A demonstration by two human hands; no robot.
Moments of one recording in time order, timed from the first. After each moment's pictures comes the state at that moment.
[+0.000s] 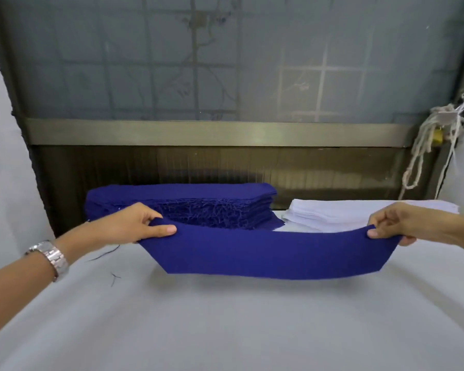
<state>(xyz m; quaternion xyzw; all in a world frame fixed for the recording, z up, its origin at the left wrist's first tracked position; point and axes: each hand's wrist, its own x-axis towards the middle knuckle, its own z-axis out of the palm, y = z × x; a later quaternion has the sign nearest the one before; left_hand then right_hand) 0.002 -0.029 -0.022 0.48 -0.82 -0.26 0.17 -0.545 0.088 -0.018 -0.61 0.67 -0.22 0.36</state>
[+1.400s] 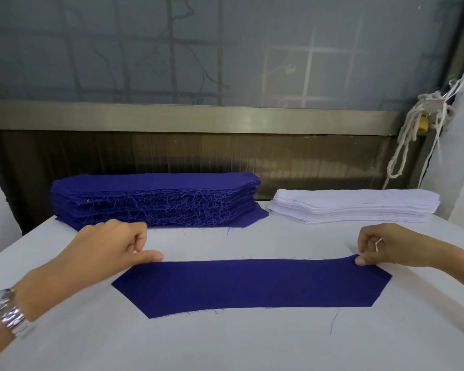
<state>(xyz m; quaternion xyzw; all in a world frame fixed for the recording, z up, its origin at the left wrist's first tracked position) -0.022 0.008 -0.057 0.52 -0.84 0.10 0.11 -0.537 0.111 -0.063 -0.65 0.73 -0.12 0.17</state>
